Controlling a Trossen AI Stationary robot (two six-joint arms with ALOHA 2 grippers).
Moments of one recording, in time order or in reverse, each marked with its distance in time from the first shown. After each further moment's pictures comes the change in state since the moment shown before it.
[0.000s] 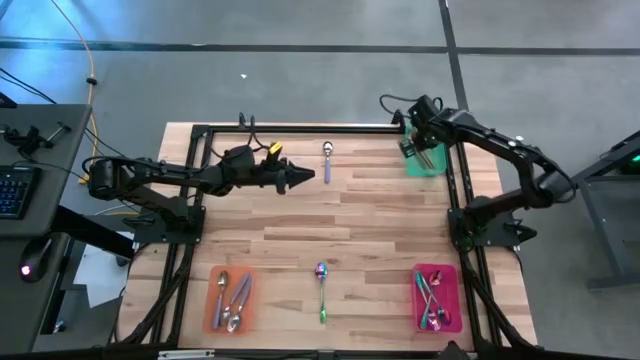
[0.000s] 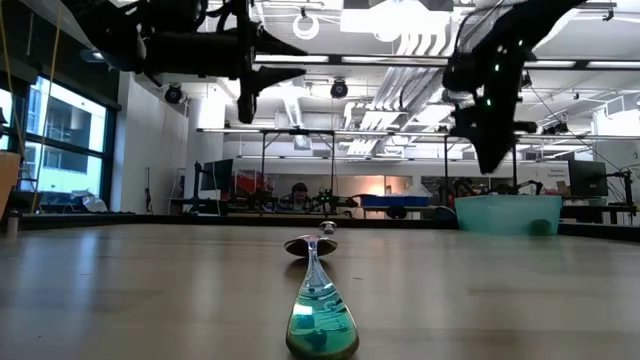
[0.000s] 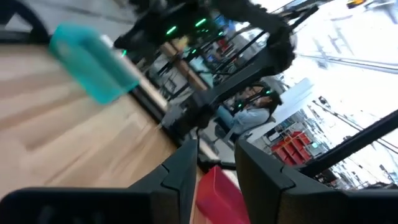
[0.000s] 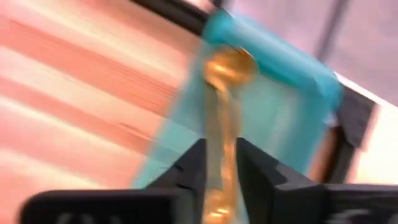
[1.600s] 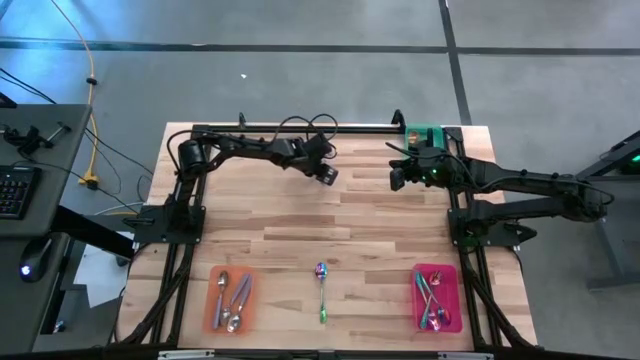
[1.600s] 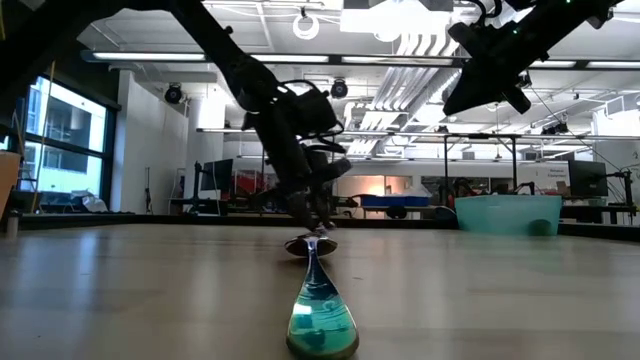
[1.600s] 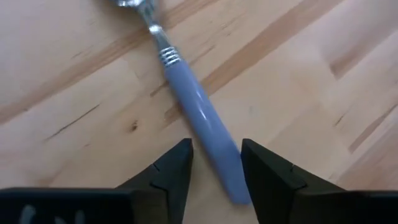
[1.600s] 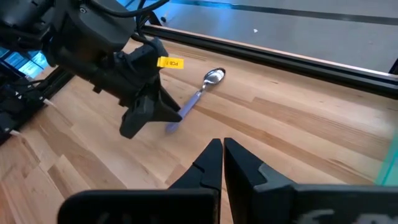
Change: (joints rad) left arm 0.144 0.736 0.735 -1.086 -0.217 0.268; right arm 0.636 -0.475 -0.293 0.440 0.080 0.463
